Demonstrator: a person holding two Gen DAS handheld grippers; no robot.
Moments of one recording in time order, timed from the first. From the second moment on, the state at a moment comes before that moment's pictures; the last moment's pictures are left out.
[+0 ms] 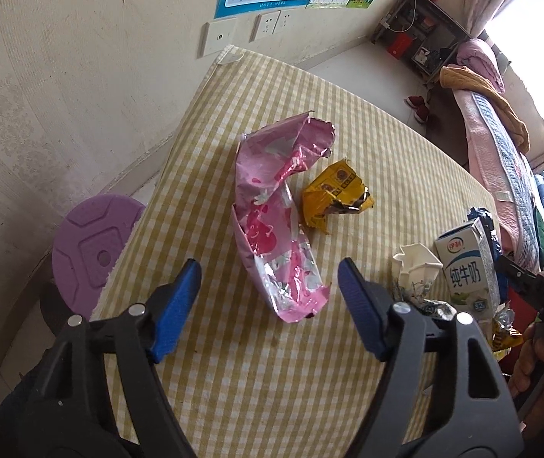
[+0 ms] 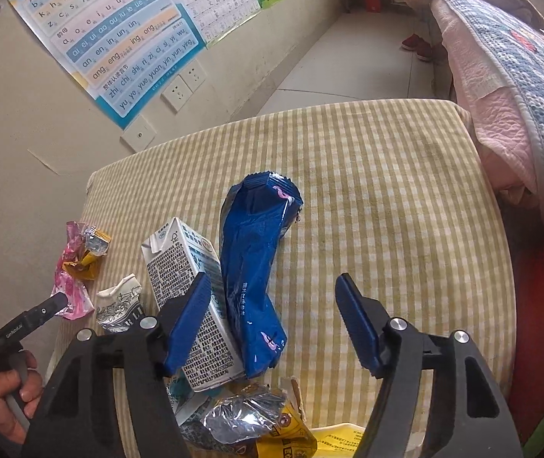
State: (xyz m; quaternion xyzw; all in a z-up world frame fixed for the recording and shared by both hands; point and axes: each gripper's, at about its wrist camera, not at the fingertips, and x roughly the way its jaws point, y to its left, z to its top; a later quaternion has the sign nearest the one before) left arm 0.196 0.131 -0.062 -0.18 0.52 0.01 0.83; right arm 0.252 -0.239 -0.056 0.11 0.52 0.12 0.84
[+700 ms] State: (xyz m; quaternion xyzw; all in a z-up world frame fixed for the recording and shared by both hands) left arm 0.179 0.121 -0.045 -0.18 0.51 0.00 0.84; right arm 0.233 -0.235 -0.026 0.10 0.50 0.15 0.85
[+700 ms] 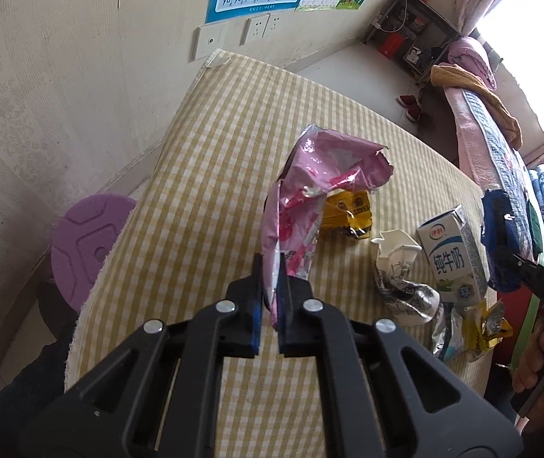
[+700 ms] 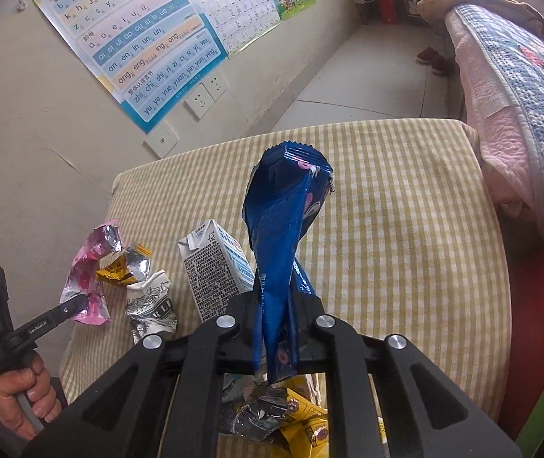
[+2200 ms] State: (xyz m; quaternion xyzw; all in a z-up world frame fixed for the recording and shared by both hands) left arm 0.129 -0.111 0.062 -0.09 0.46 -0.19 0.86; right arm 0.096 -0.381 0.058 0.13 0.39 0.06 0.91
